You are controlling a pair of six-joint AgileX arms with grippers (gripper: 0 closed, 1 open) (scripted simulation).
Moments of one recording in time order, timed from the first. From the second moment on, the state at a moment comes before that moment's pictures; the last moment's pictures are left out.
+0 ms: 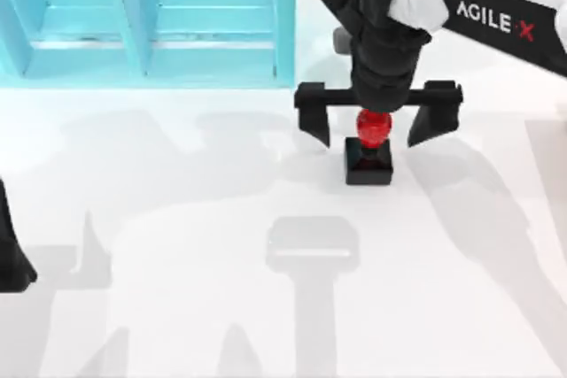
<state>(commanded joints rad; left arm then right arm) 0.00 0.00 0.00 0.00 0.00 0.00 0.51 2.37 2.01 -1.12 0.06 0.53</state>
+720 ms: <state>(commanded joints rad) 0.00 0.00 0.00 0.00 0.00 0.00 0.51 2.38 2.00 -1.11 0.06 0.53</state>
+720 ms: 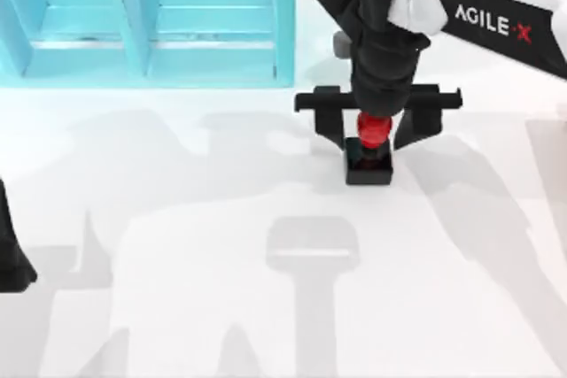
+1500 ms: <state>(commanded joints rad) 0.00 0.00 0.00 0.00 0.00 0.00 0.51 2.38 2.00 -1.11 0.06 0.53</state>
